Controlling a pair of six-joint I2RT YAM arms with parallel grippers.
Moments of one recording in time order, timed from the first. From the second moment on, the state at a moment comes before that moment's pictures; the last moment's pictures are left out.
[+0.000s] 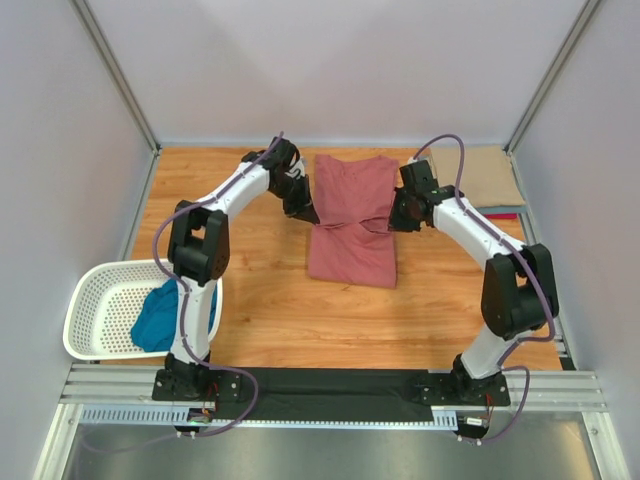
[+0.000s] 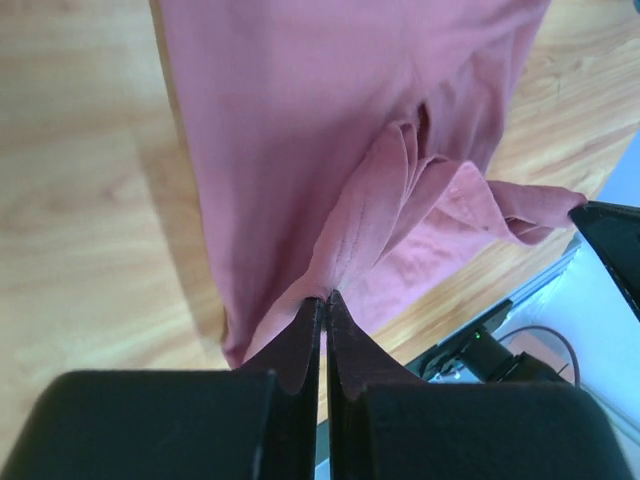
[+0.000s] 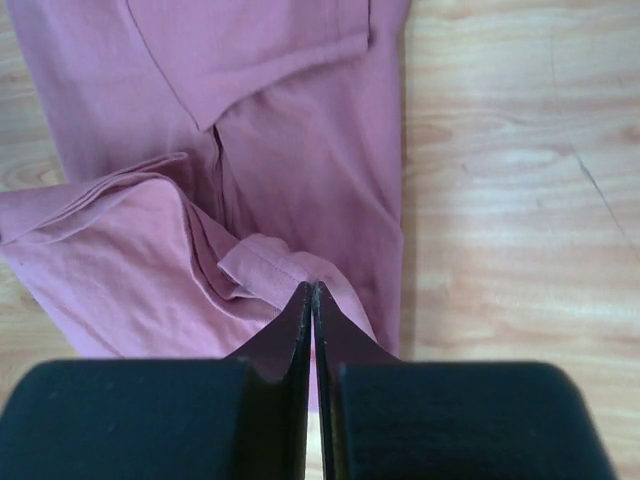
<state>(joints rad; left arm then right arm) -0.39 2.16 1.85 -0.85 0.51 -0.56 0.32 1.66 1.27 -0.58 0.00 0.54</state>
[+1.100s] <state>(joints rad) -0.29 2.46 2.16 -0.75 0.61 -0.57 0.16 2.10 1.69 -0.57 -0.13 0.50</state>
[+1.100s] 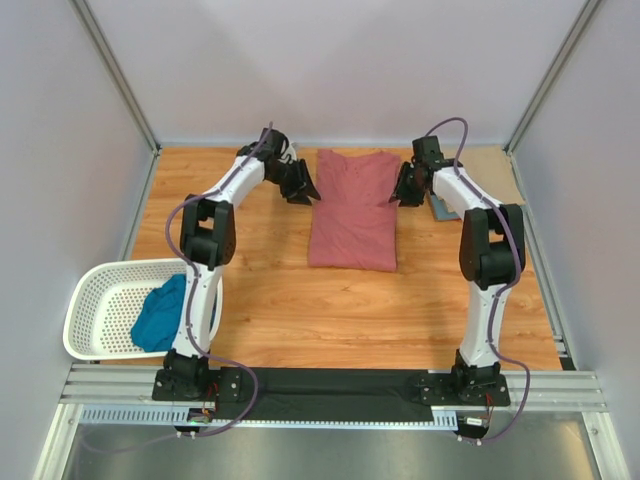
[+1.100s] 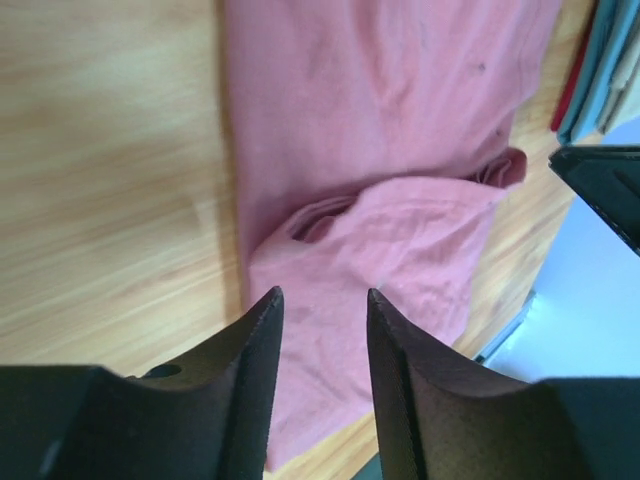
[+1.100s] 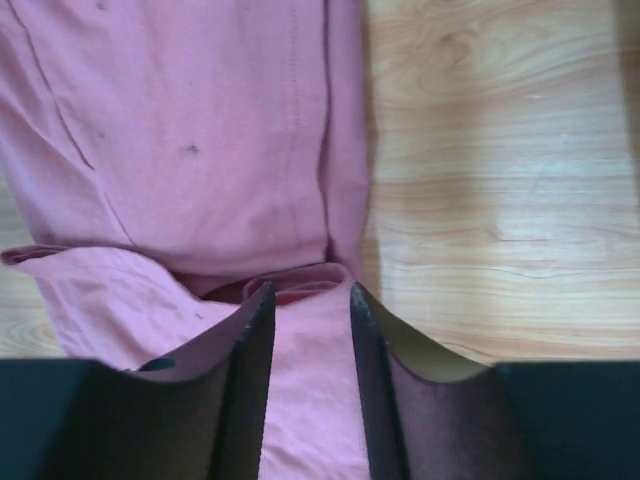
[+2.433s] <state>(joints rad) -0.41 1.92 1.20 -0.33 0.56 -0.48 0.17 1.67 0.91 -0.31 -0.49 0.43</state>
